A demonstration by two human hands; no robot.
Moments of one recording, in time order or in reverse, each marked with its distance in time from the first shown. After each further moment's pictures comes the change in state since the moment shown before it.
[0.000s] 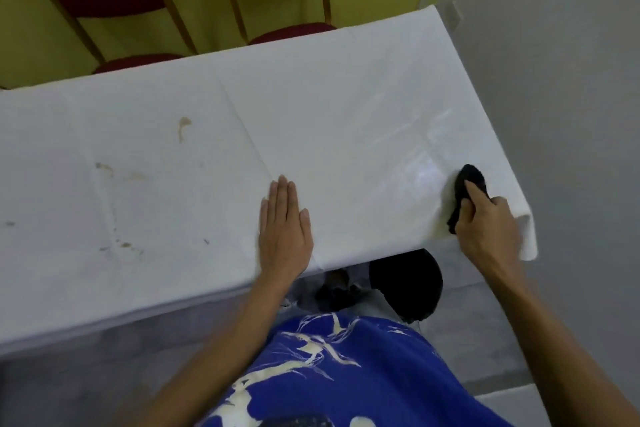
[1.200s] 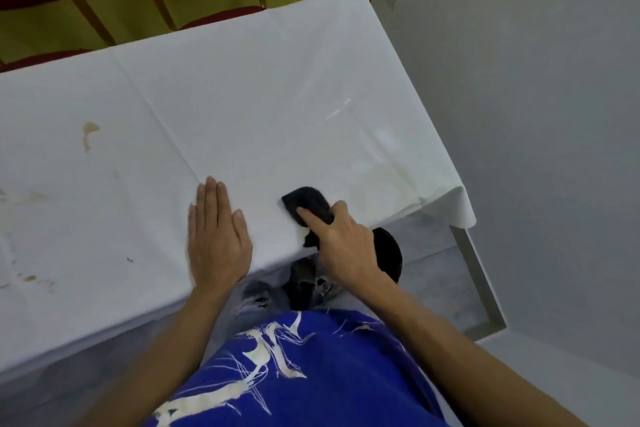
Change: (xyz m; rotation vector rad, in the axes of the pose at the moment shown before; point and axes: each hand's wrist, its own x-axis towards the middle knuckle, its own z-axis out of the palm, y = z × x) left_hand 0.001 -0.009 0.000 0.075 0.088 -0.004; right_hand -0.065 -0.066 0.060 -0.059 -0.184 -0.523
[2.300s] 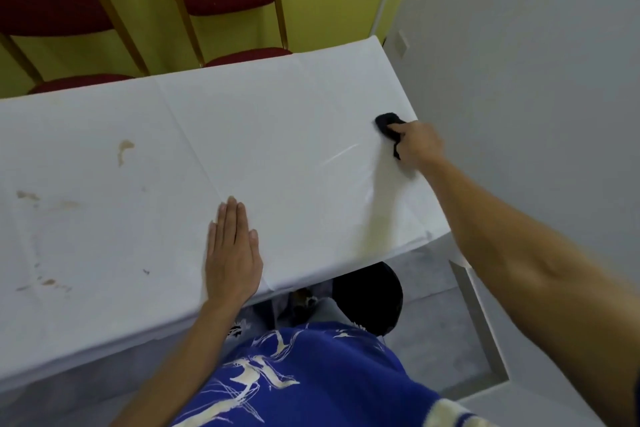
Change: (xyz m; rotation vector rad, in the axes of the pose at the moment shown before) left_hand 0.003 -0.004 0.004 -0.007 -0.045 0.015; right_hand 0.186 0.131 -0.110 -0.089 0.026 0.402
